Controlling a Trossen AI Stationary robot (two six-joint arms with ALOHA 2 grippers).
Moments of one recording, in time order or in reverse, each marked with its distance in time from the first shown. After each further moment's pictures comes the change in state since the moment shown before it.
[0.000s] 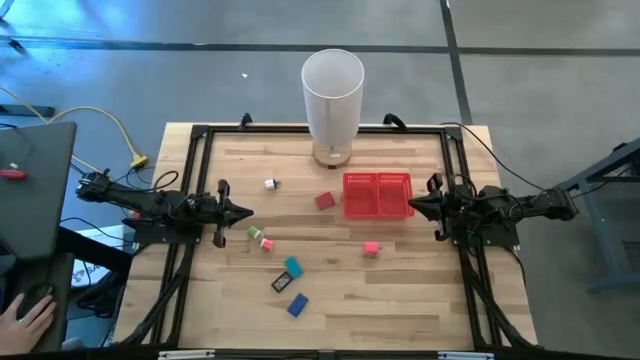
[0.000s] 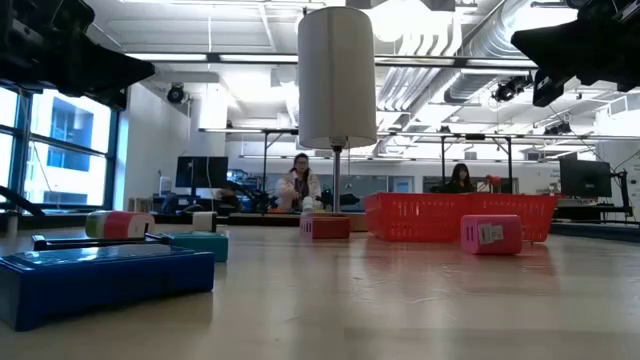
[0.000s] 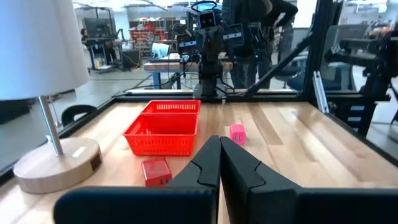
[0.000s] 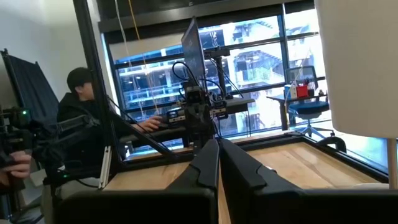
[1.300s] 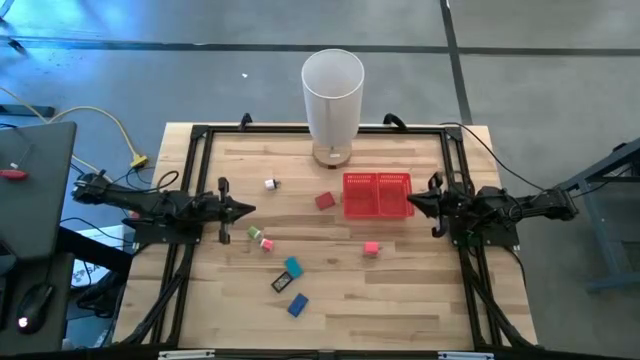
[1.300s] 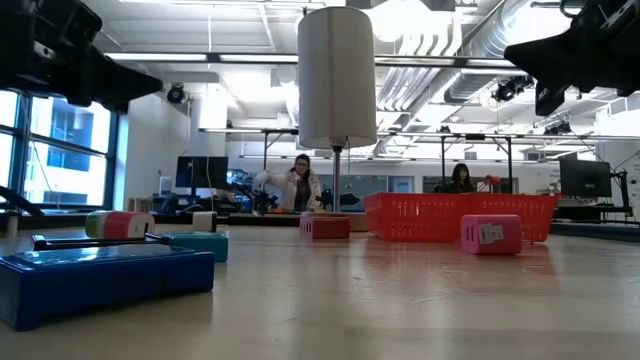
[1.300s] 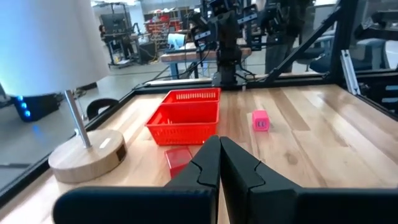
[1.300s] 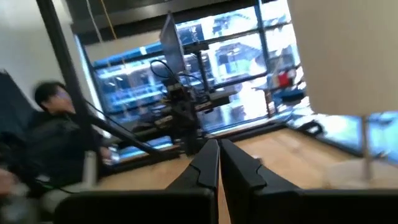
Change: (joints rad) left arm 0.050 0.048 0.000 -0.005 -0.029 0.038; right arm 0.000 0.000 0.000 -0.036 0.103 0.019
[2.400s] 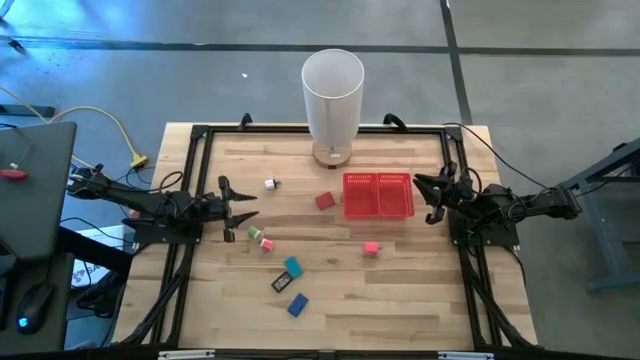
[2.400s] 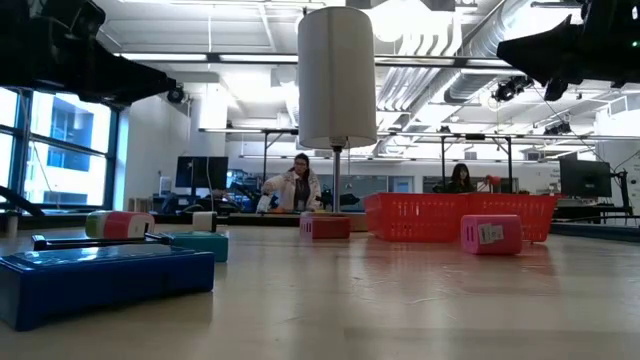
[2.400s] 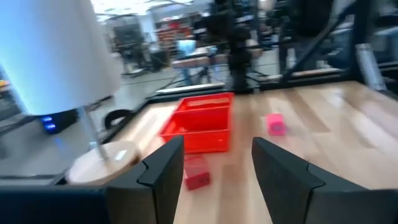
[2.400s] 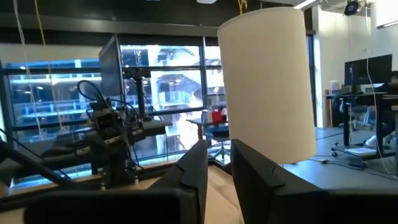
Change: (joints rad) left arm -0.021 0.144 0.000 0.177 -0.076 0.105; right arm -0.001 0.053 0.000 0.193 0.240 -0.242
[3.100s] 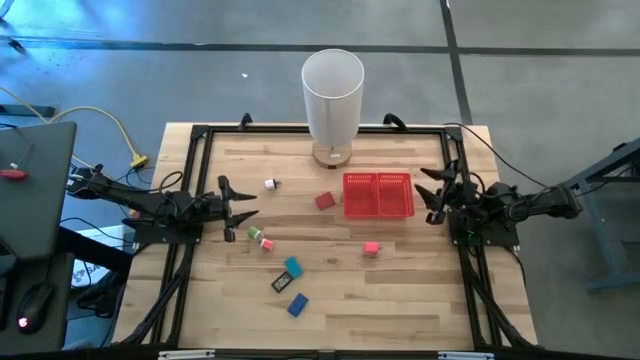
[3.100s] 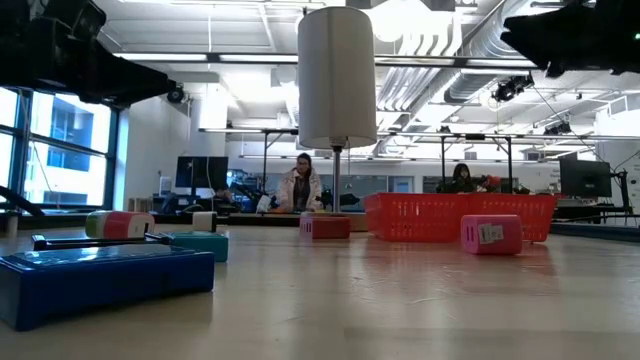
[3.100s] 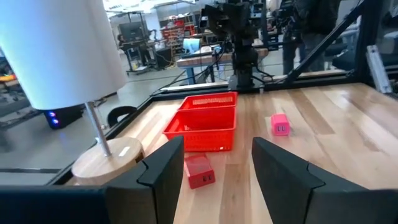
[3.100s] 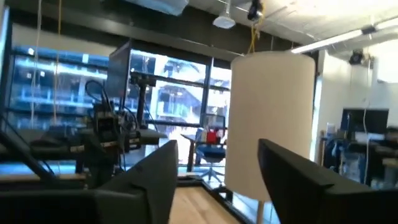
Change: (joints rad) left arm 0.001 0.000 0.000 -0.002 -0.028 -0.014; right arm 0.003 0.019 0.030 0.077 -0.068 -0.251
